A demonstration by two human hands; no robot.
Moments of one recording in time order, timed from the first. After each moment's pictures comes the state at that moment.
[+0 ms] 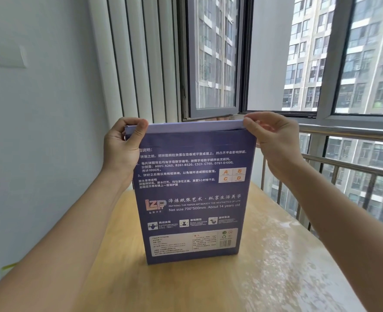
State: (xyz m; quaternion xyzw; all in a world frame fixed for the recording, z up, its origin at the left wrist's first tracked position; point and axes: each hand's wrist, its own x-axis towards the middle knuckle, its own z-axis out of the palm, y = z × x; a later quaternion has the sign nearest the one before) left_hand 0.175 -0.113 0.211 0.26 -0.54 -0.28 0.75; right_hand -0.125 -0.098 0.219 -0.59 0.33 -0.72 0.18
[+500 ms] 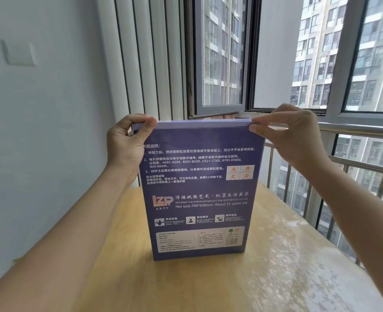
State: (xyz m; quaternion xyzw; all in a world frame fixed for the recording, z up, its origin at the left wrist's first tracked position) left_hand 0.181 -0.112 0.212 0.25 -0.55 -0.26 0.75; right_hand -0.138 -0.081 0.228 -0.69 0.40 -0.60 -0.06
